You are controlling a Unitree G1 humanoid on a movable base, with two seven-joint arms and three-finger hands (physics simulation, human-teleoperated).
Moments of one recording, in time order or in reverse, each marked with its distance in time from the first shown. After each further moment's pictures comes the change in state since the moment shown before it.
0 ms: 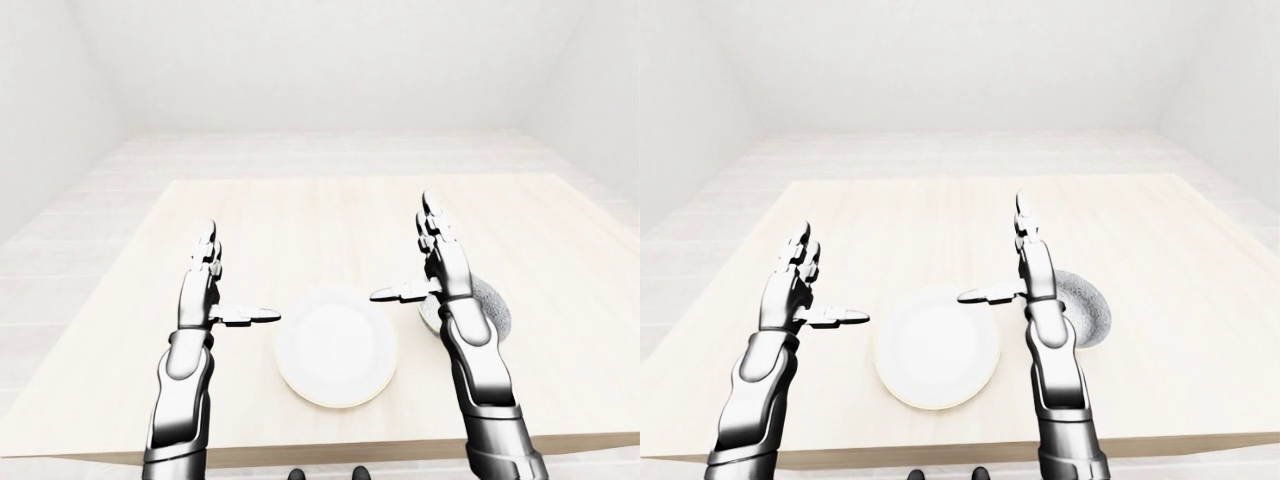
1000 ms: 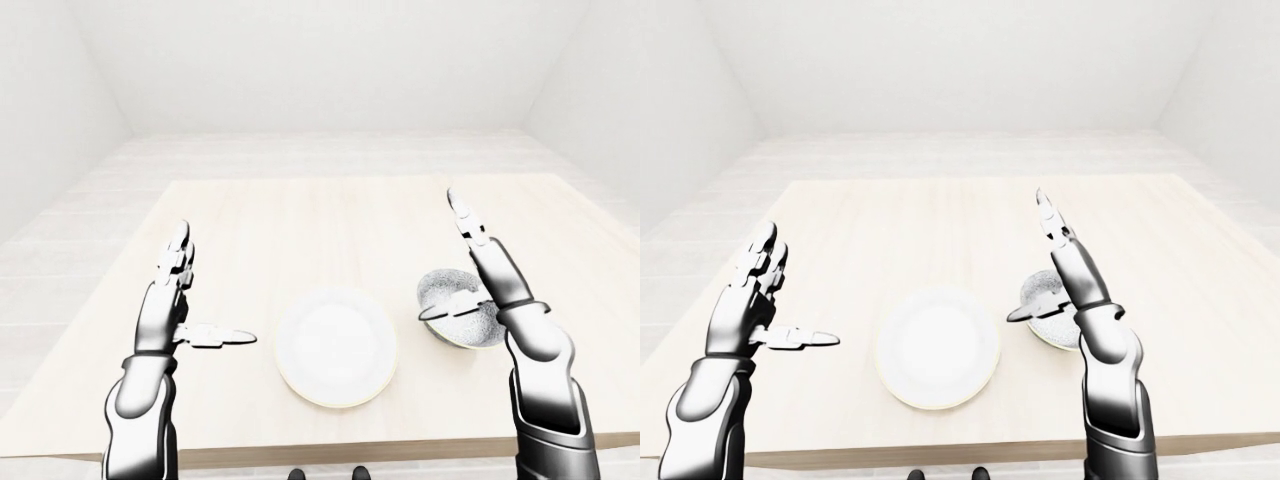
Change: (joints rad) left arm 0.136 0.010 0.128 -0.240 0.045 0.000 -0.171; right arm 0.078 -0.152 -0.160 -0.214 -0.332 0.000 0.289
